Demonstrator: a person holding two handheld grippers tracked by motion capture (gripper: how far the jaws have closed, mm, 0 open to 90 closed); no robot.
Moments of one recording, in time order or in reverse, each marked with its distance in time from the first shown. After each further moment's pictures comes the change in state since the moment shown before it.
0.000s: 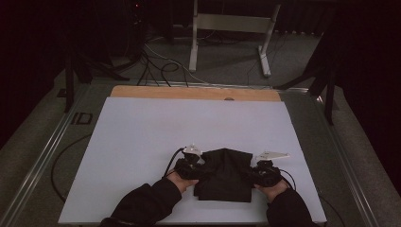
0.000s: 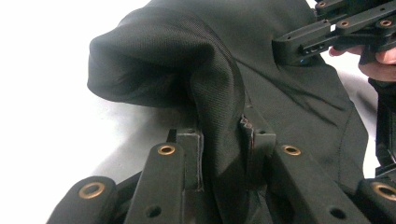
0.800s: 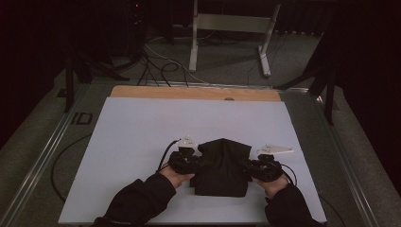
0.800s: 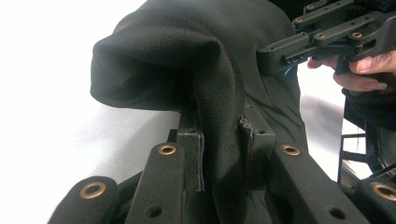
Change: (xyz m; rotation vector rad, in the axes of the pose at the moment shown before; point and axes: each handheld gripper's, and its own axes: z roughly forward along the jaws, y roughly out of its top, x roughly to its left) left arm -0.008 0.023 -0.041 -0.088 -0.008 0.050; right arm 0.014 0.029 -0.017 -0.102 0.034 -0.026
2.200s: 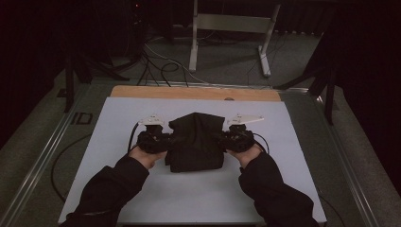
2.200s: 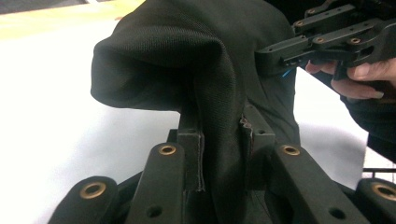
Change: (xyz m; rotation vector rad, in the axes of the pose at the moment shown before) left arm 0.044 0.027 -0.085 -0.108 0.120 -0.018; right arm 0.035 0.100 0.048 -0.055 0.029 -0.127
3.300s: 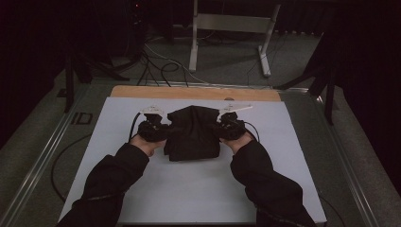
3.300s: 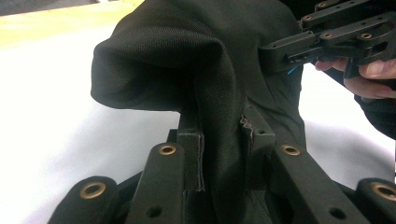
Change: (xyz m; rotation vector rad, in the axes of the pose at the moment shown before) left arm 0.039 0.009 0.022 0.027 0.001 -0.019; right arm -0.017 0.018 0.035 0.050 -0.044 0.017
